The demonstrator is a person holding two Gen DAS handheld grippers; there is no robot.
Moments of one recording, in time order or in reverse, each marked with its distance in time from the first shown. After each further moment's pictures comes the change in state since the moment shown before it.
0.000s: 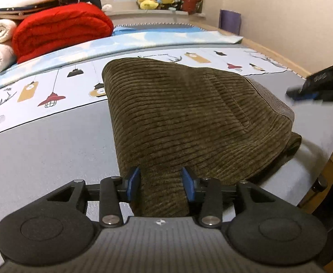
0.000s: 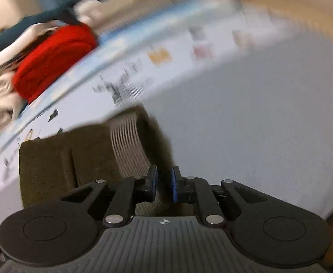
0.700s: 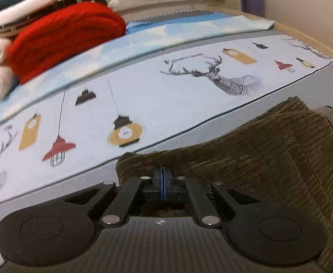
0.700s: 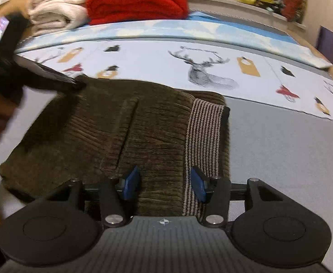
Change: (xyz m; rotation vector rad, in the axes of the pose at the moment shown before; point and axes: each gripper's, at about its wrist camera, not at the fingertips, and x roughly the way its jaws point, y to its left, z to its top) left arm 0.116 0.029 0.114 0.101 0.058 0.166; right arm 0.047 0.074 -0.022 -0.540 0.125 0.134
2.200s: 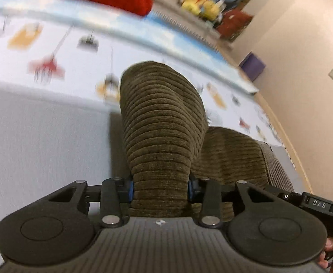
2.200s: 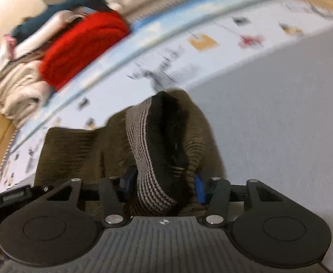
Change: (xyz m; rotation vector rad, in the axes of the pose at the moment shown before) left arm -0.053 0.075 -0.048 -0.550 -0.036 -0.390; right arm 0.006 -0.040 -0.002 0.554 -0.096 0.095
